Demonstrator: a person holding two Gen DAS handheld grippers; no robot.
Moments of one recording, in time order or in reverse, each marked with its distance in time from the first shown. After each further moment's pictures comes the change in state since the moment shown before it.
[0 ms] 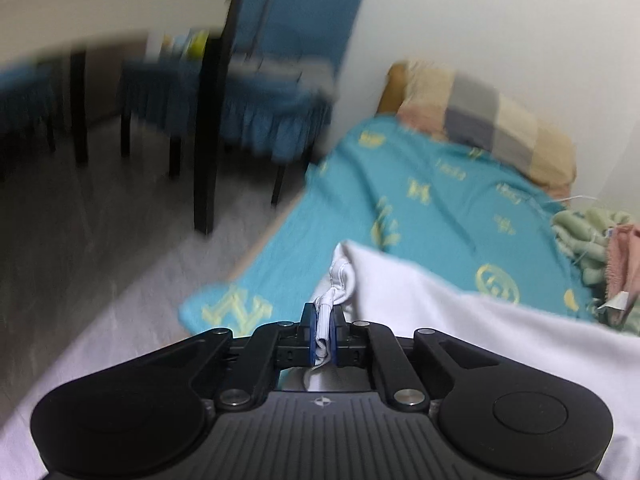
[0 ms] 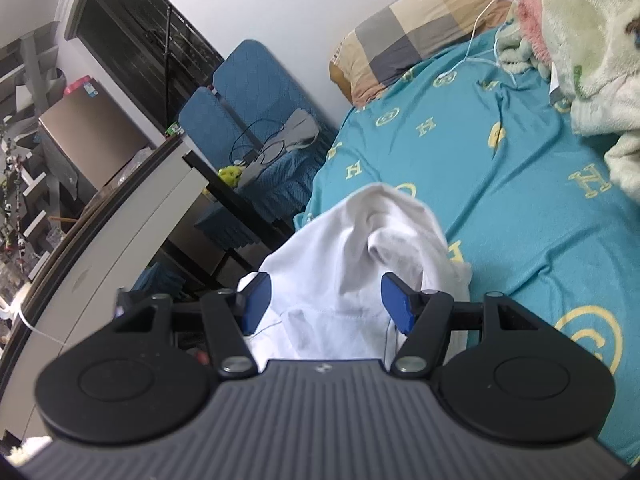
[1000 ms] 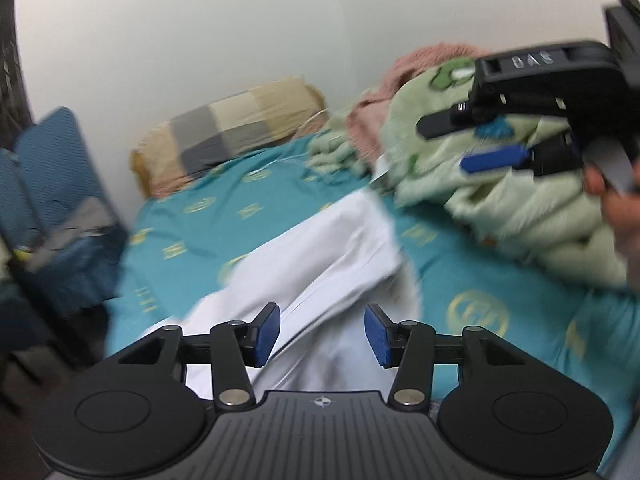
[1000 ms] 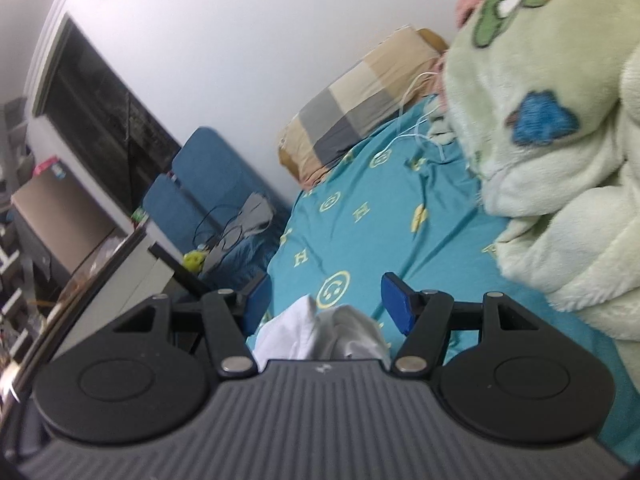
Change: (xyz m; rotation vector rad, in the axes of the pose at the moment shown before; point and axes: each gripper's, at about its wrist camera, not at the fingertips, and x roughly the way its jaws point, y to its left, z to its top) left arm -0.145 -0.150 -0.097 0.760 -0.040 -0.298; right arm -0.056 -0.046 0.034 0.086 -0.199 -0.093
